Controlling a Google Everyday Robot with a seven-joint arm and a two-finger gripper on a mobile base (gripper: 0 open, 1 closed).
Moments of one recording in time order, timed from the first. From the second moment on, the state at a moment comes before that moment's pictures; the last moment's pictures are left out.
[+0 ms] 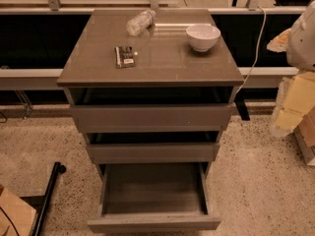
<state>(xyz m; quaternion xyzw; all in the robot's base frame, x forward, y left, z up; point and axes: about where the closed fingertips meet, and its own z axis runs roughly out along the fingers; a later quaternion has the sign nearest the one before) 0.438 -0.217 0.976 -0.60 0.78 -0.03 0.16</state>
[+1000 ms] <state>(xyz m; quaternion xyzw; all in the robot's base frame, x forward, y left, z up) 0.498 -0.173 0.960 -0.65 0.74 0.00 0.17</state>
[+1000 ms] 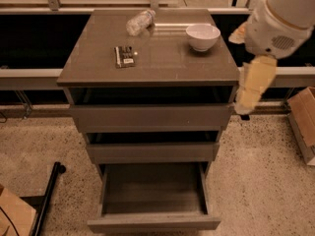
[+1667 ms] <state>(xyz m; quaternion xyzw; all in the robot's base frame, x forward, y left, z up) 0.547 -0.138 0.964 -0.67 0.71 0.01 0.20</state>
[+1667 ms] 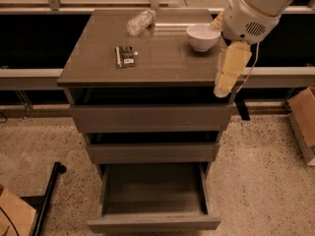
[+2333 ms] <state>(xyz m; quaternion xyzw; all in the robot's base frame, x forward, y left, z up) 0.616 -0.102 0.950 -0.63 0.73 0.03 0.26</state>
